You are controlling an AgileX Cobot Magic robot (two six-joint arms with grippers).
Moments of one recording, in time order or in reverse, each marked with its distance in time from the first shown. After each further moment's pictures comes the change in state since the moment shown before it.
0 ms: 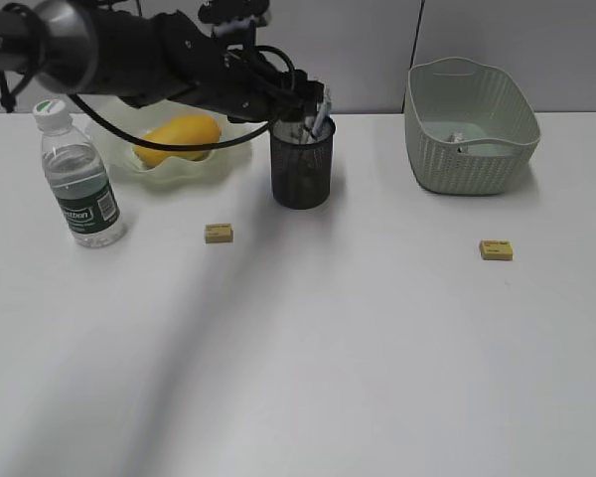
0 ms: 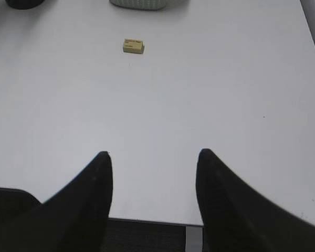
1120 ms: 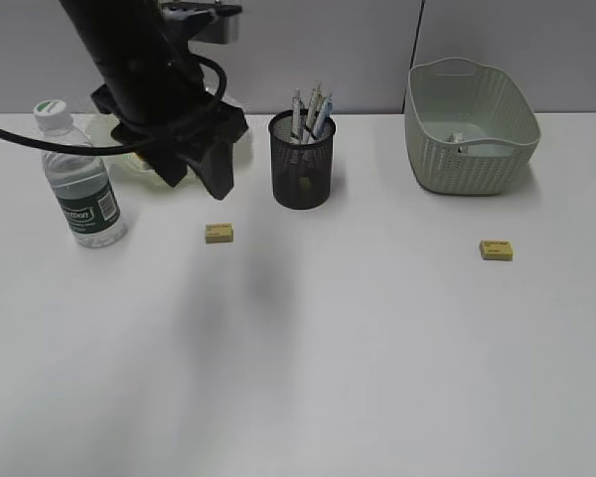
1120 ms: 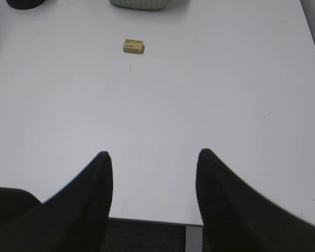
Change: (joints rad) left arm -0.001 -0.272 0.000 0.426 1.060 -0.232; right arm 0.000 0.000 0.000 0.000 0.000 0.000
